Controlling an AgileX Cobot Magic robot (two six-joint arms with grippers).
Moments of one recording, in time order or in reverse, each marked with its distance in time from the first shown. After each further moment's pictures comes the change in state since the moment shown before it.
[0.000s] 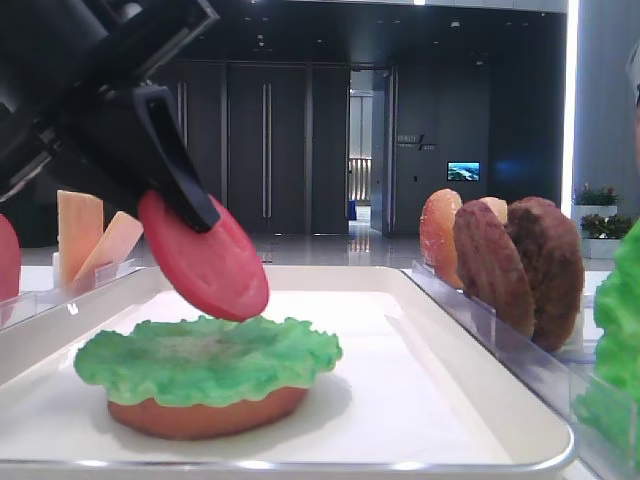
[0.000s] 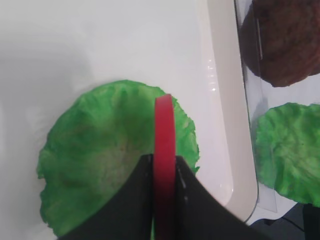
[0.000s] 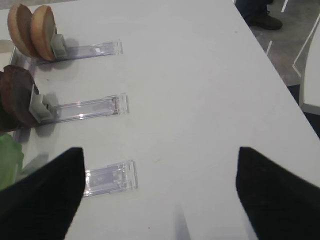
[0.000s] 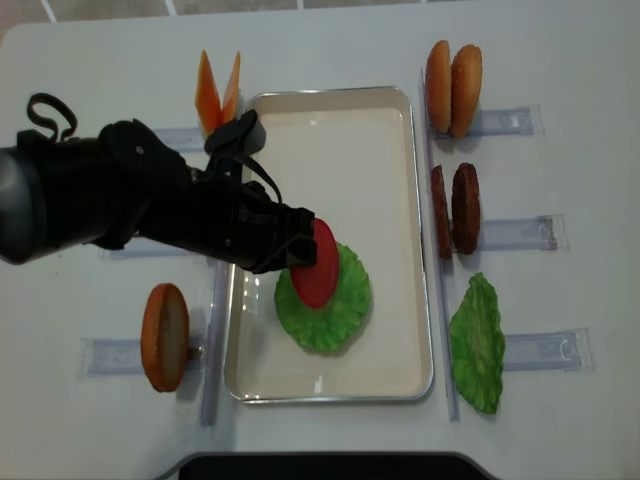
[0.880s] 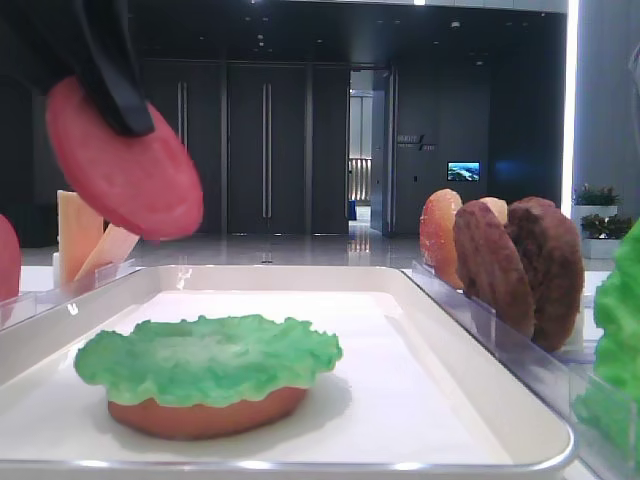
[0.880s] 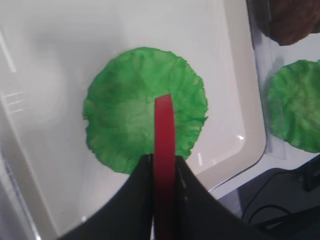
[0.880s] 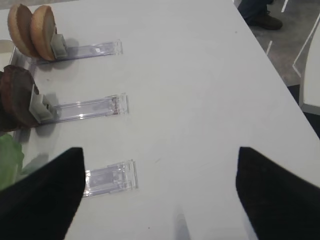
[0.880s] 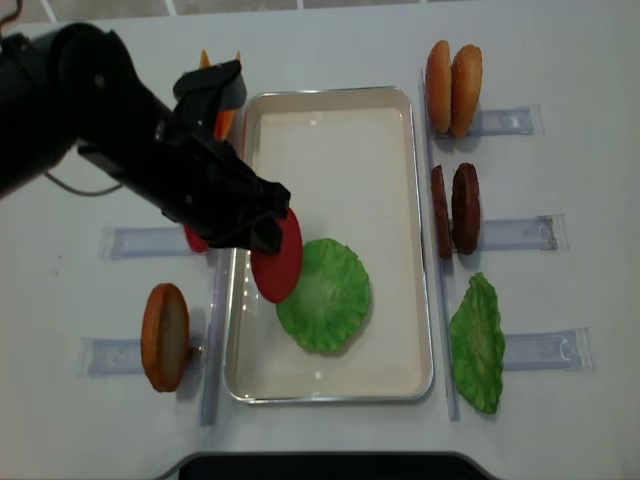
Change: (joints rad) left arm 0.000 -0.130 -0.166 0.530 0.295 -0.457; right arm 0.000 0.000 0.000 0.000 0.000 0.000
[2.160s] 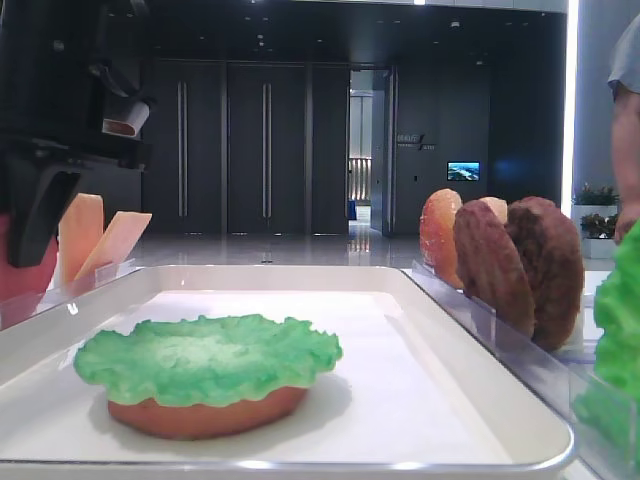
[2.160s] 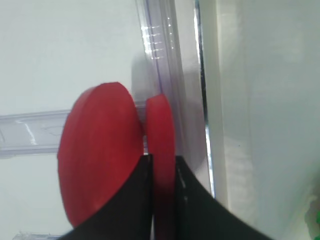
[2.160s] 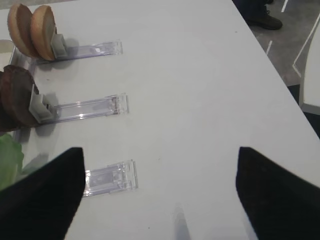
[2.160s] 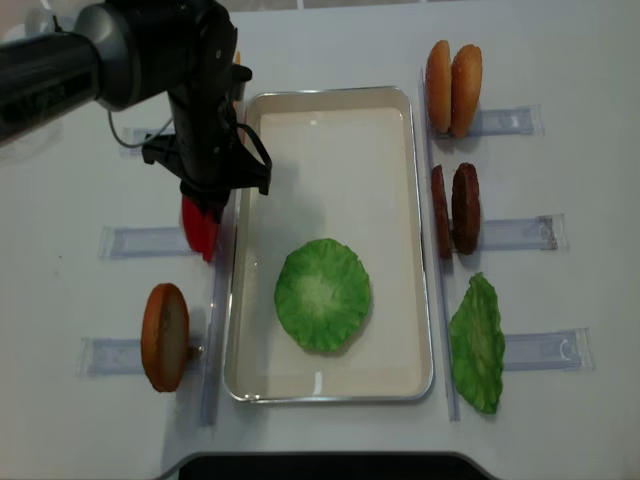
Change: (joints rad) left arm 0.018 0.437 -0.381 0.707 0.324 -0.473; right arm 0.000 0.000 0.000 0.000 0.000 0.000
